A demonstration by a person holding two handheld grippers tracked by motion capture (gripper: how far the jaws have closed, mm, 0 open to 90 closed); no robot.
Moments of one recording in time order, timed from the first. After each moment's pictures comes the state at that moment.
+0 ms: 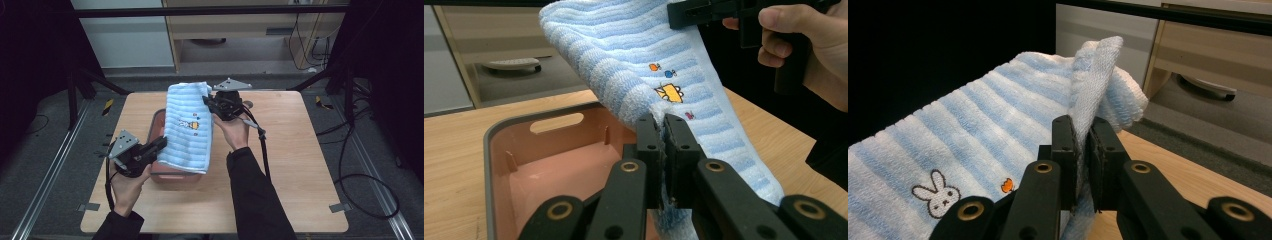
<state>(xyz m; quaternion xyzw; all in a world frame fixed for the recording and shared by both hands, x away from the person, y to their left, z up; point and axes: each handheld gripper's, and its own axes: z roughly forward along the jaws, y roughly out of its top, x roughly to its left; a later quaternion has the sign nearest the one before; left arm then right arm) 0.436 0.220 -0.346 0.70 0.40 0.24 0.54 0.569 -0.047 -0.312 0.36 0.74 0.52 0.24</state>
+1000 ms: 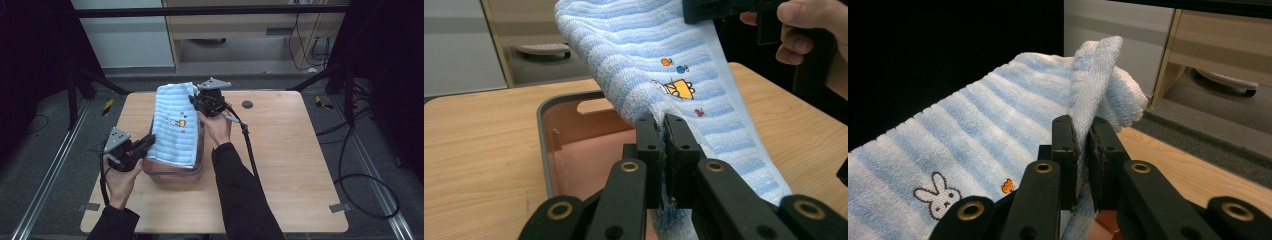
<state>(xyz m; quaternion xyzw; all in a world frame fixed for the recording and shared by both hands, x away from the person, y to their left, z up) 0.459 0.247 -0.367 0.68 0.45 0.26 0.51 0.605 -0.006 -0.337 0.36 0.74 0.52 0.22</state>
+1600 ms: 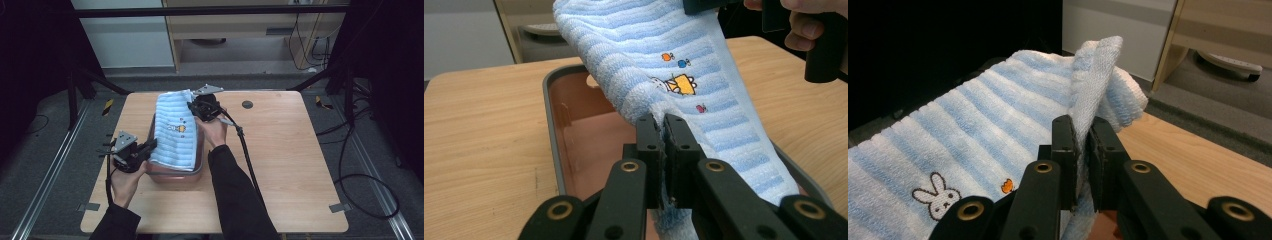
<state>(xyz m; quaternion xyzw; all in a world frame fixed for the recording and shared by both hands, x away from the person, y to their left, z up) 0.470 0.244 -0.391 0.71 0.46 0.26 0.47 0.618 0.006 -0.369 0.37 0.76 0.50 0.22</state>
